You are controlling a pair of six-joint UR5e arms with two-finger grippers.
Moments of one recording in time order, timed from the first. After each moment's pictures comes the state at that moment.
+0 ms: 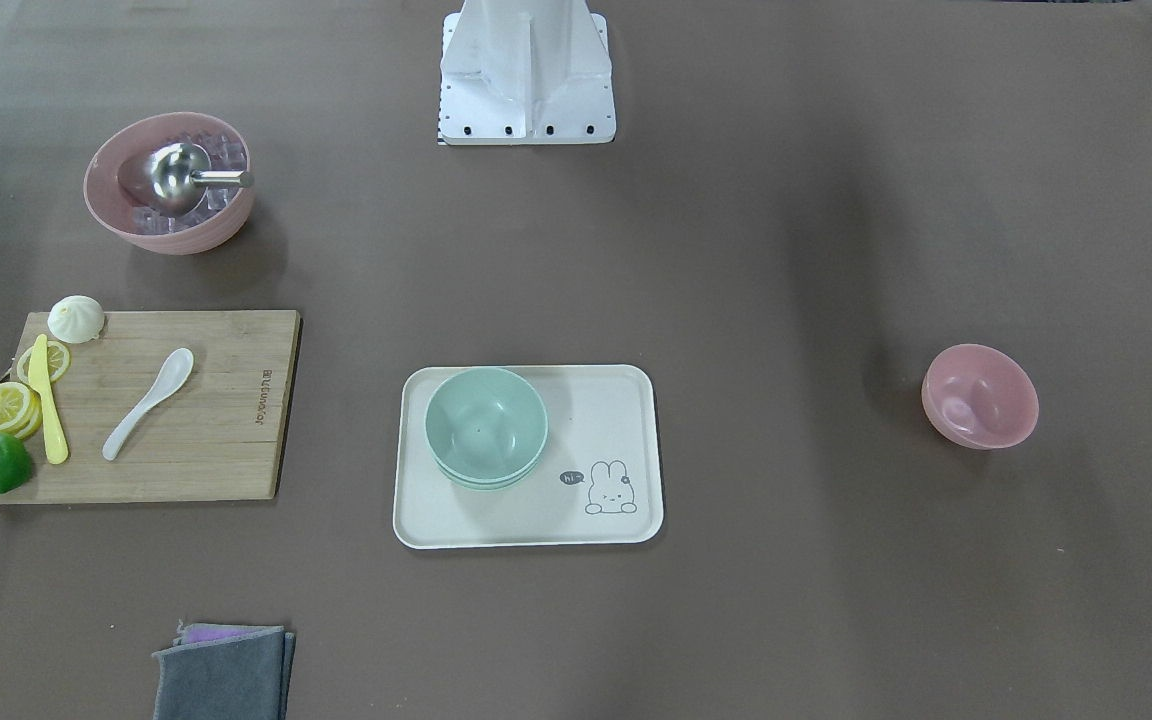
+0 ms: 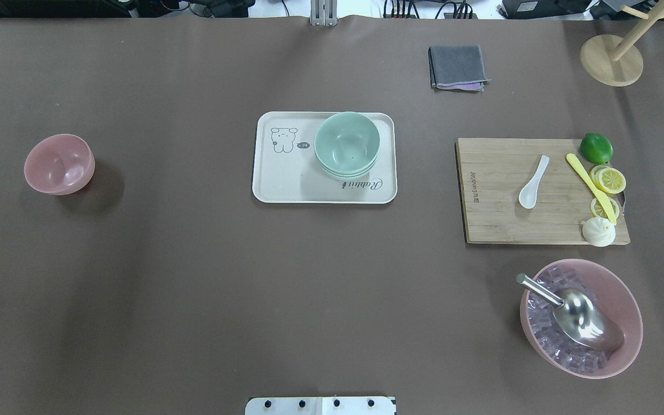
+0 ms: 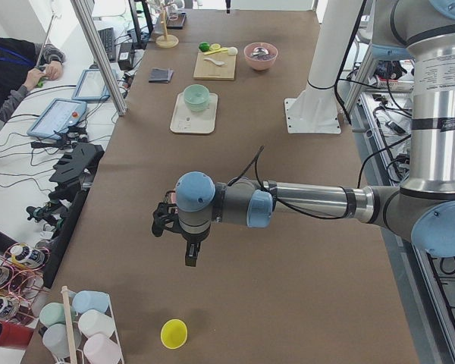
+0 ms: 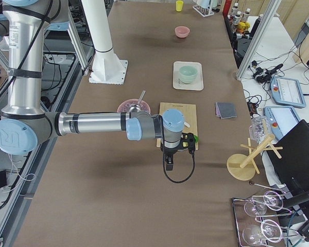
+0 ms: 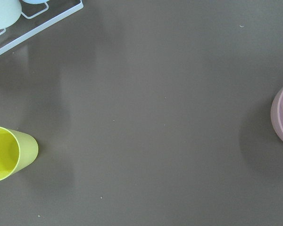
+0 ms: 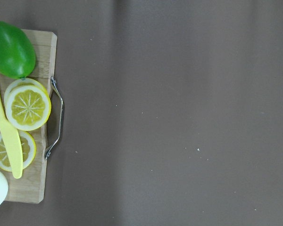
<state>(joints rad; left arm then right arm) -1.62 -1.50 -1.70 -1.63 -2.40 0.01 1.46 -1.68 1.75 -1.52 2.31 0.08</state>
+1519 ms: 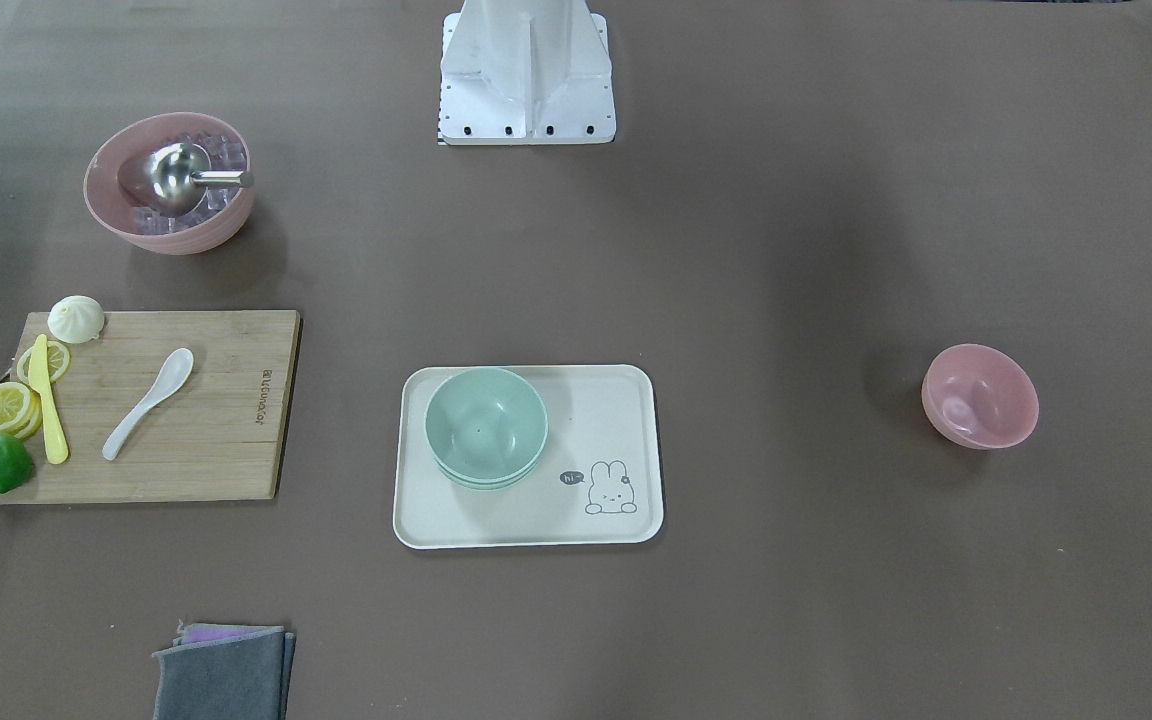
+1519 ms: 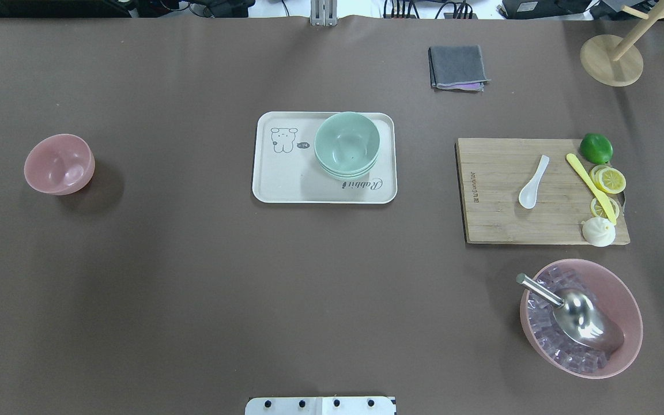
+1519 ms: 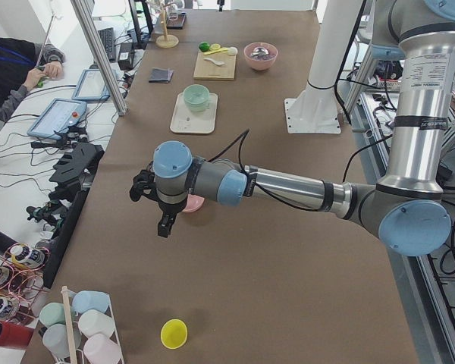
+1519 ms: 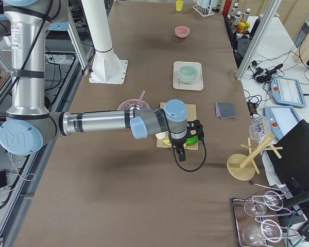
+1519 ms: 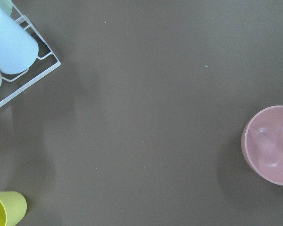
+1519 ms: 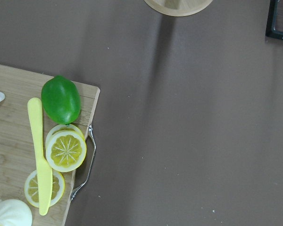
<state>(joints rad) -1.56 -1.64 -1.68 -1.69 -2.41 0.02 1.46 -1.65 1.74 -1.34 2.32 0.09</state>
